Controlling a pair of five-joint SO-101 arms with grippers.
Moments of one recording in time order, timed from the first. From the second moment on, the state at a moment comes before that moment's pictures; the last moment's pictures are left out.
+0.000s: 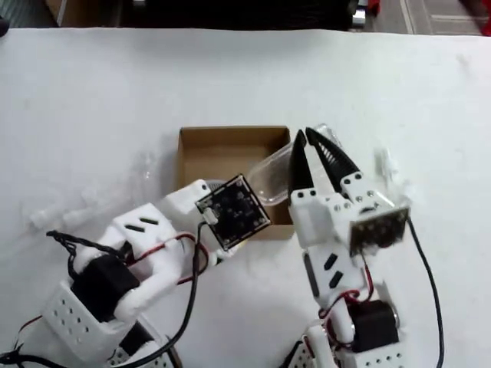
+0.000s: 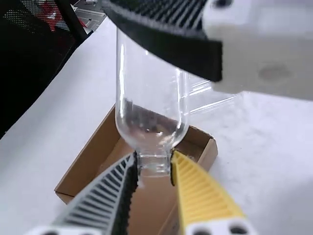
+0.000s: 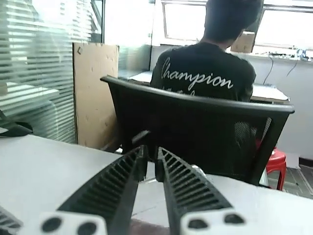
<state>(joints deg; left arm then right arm) 37.7 -59.7 37.7 66.7 -18.2 -17.3 -87.9 66.5 25.7 6.2</state>
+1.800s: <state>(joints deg) 10.8 -19.2 18.9 47.3 -1.6 -9.9 -102.2 96.4 22.9 6.2</state>
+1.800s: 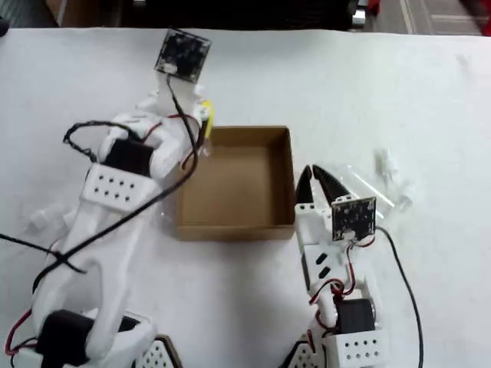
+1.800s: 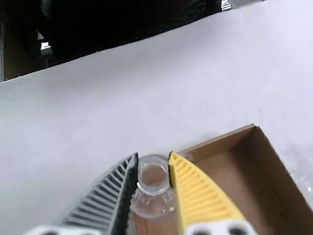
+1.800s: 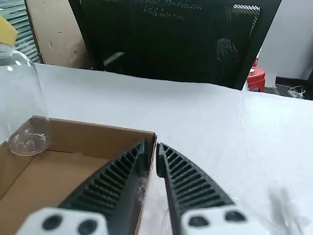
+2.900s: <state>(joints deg) 9.7 -8.0 24.4 34.2 1.2 -9.9 -102.1 96.4 22.6 6.2</state>
